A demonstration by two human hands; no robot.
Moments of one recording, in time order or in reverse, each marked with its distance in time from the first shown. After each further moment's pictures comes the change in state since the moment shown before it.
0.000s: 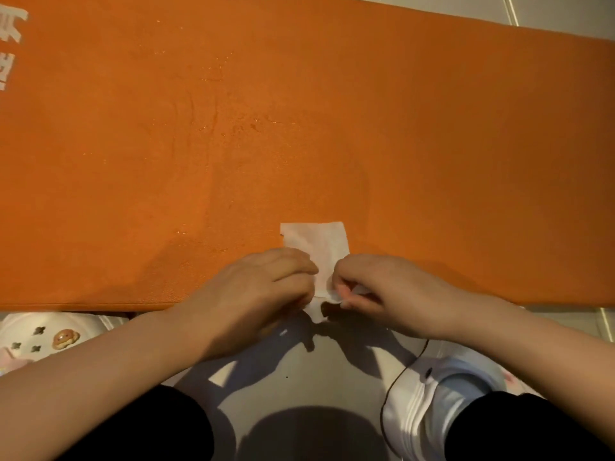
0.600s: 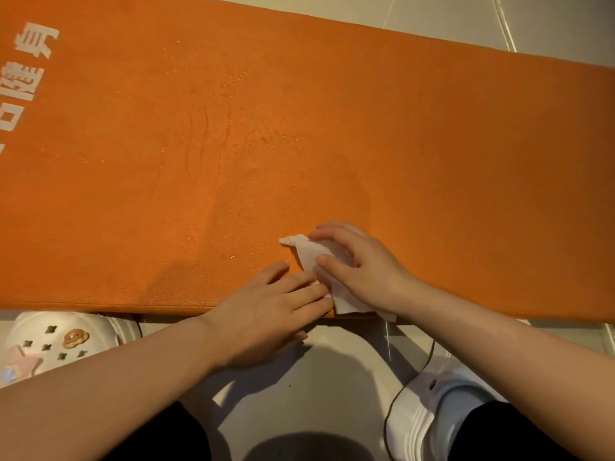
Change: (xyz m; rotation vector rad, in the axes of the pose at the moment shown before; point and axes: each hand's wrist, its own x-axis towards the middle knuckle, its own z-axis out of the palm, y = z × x) left_hand -0.004 -0.008 0.032 0.439 -0.100 0.154; right_hand 0.044 0.005 0.019 0.361 0.326 0.137
